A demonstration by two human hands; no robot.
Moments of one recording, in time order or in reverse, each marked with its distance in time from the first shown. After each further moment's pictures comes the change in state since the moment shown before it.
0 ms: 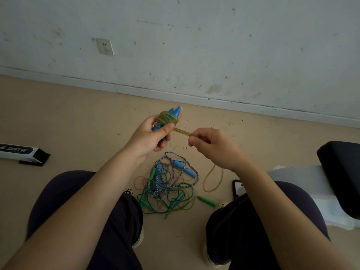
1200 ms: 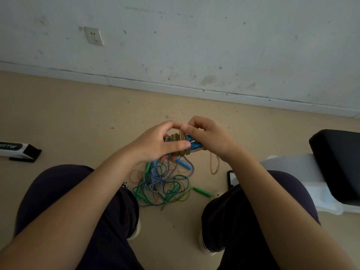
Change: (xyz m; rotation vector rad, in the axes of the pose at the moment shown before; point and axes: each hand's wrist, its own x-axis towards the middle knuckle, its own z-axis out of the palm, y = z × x) left_hand -0.023 0.005 0.019 0.451 -0.427 0.106; right_hand 0.004 0.008 0.001 0.193 0.016 0.068
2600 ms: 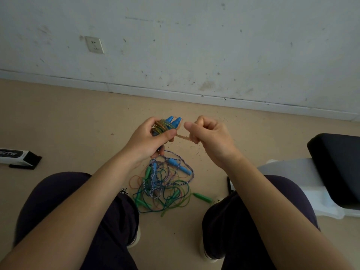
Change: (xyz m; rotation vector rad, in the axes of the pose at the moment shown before) left_hand 0.011 -0.012 -0.006 -0.277 0.349 -0.066; right_hand -0.003 -0.005 0.003 0.513 0.142 -0.095
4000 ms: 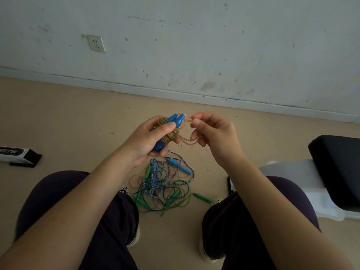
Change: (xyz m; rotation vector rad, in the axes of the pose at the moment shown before) left_hand -0.004 0.010 -0.006 -0.229 -0.194 -0.004; right_hand -0.001 -0.003 -0.001 0.038 0.154 0.011
